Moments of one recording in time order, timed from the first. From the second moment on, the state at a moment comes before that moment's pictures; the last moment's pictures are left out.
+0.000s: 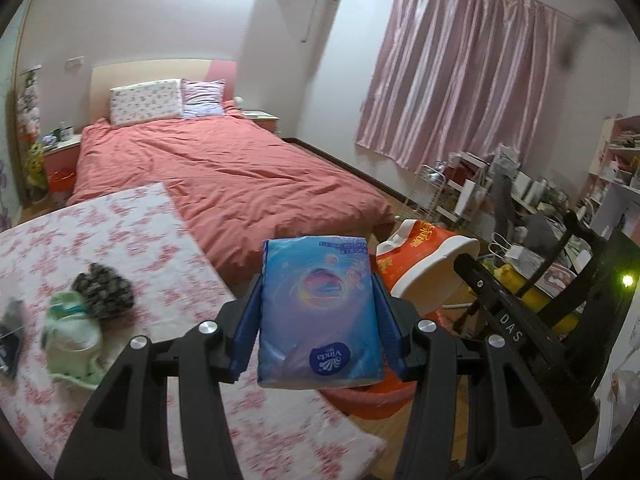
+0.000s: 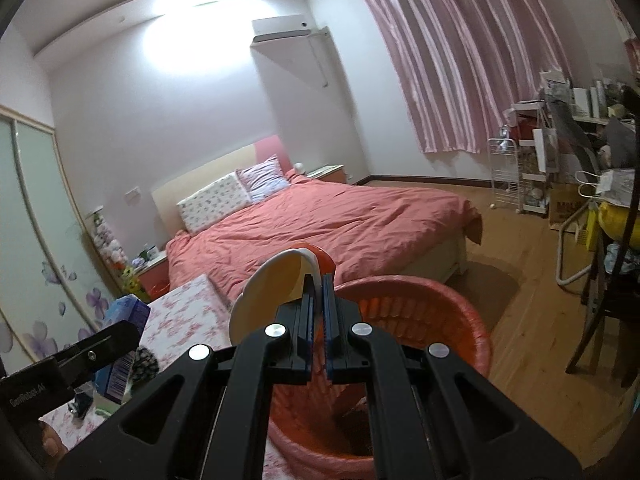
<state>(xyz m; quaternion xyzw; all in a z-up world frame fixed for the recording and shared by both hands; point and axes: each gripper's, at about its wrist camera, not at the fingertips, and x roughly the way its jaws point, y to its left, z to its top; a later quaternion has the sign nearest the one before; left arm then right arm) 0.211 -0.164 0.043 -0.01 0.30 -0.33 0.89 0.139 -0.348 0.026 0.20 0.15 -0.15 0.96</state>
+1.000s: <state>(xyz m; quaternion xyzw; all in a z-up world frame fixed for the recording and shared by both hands) 0.256 -0.218 -0.008 0.01 0.35 -0.32 0.88 0.150 -0.389 0.008 0.22 0.18 -0.17 0.94</state>
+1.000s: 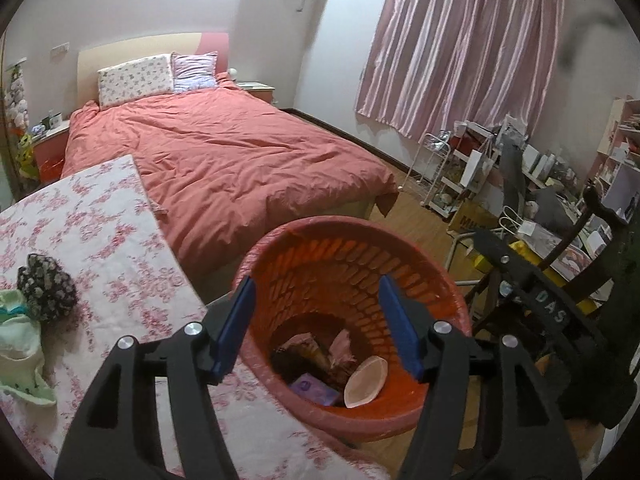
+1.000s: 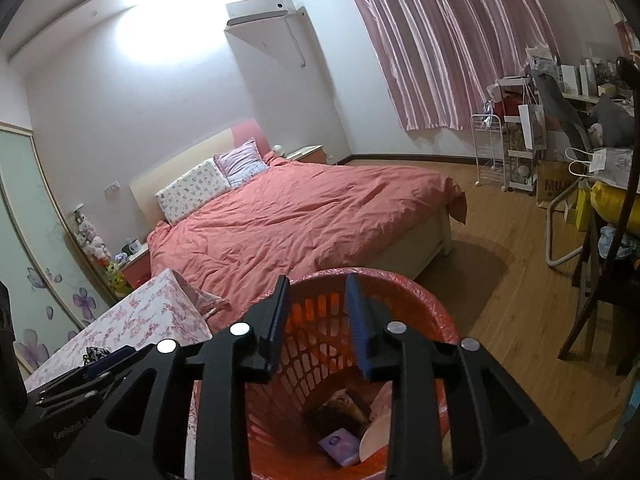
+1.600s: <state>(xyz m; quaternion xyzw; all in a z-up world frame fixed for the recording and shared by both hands) 0.246 -0.084 0.003 0.01 0.34 -0.20 0.92 0.166 -0.311 0.031 0.17 0.20 -0.09 0.96</state>
